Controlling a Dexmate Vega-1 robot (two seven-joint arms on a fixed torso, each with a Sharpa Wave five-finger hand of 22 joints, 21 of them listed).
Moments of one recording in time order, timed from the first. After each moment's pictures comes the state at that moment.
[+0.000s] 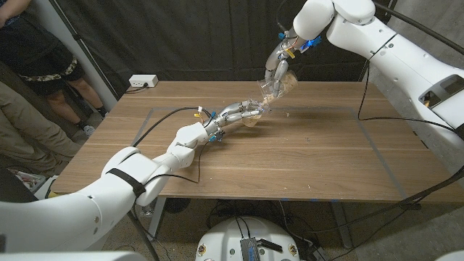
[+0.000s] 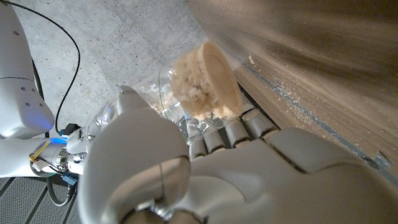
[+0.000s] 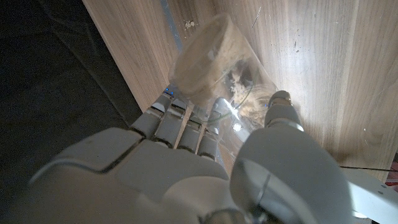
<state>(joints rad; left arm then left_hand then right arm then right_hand) 0.37 0.12 0.53 -0.37 -0.28 -0.93 -0.67 0.91 0.15 -0.21 0.02 0.26 0.31 -0.11 0.54 0.35 0.43 -0.18 0.49 0.61 0.46 -0.05 0.21 0.38 0.39 -0.05 0.32 0.21 0.07 -0.65 -0.86 -1.65 -0.62 0.19 1.31 0.68 0.05 0.30 -0.15 0.17 0.44 -0.13 0.50 0.40 0.53 -0.13 0.70 0.71 0.72 -0.07 0.24 0.60 0.37 0.00 0.23 0.20</state>
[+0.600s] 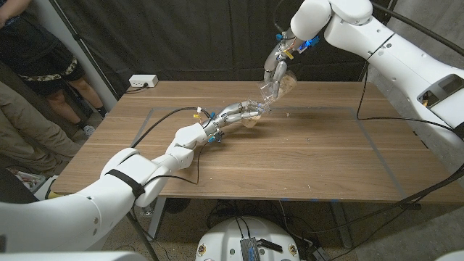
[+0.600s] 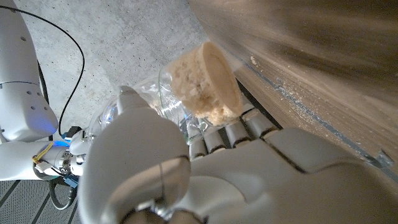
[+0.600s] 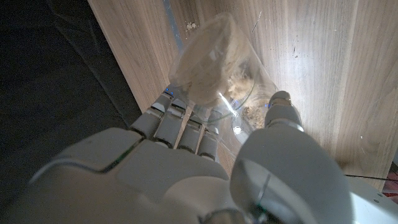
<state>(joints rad) 0.37 0.12 0.52 -0.37 -0.29 -0.95 -0.69 0.91 0.15 -0.20 0.02 0.26 0.31 -0.11 0.54 0.35 0.43 -0.18 0.49 0.61 0.46 -0.05 0.21 0.38 0.39 -0.05 0.32 0.21 0.07 -0.64 -0.87 -1.66 -0.63 0.20 1.32 0.67 0.05 0.30 -0.15 0.17 0.45 -0.13 0.50 0.41 0.54 -0.14 0.70 0.71 0.73 -0.07 0.24 0.60 0.37 0.00 0.23 0.20</state>
